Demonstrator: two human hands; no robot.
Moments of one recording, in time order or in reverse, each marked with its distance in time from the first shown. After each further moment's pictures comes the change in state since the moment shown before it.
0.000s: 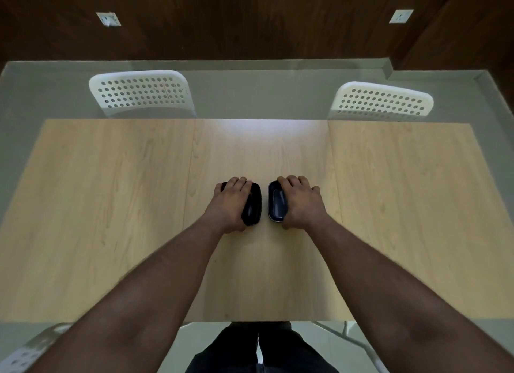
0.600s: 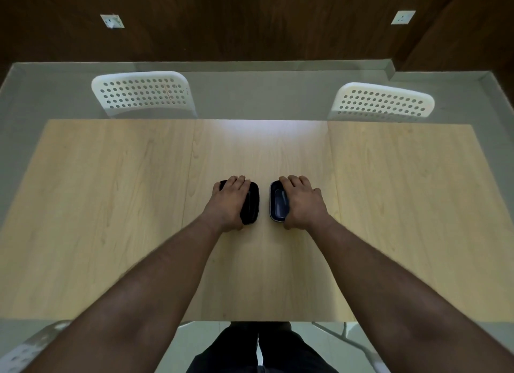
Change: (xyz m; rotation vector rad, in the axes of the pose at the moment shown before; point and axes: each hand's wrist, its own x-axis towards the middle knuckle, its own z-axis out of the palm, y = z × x) left_hand 0.001 0.002 -0.003 0.013 -0.025 -0.037; right_hand -0.002 0.009 0.001 0.040 0.008 -0.008
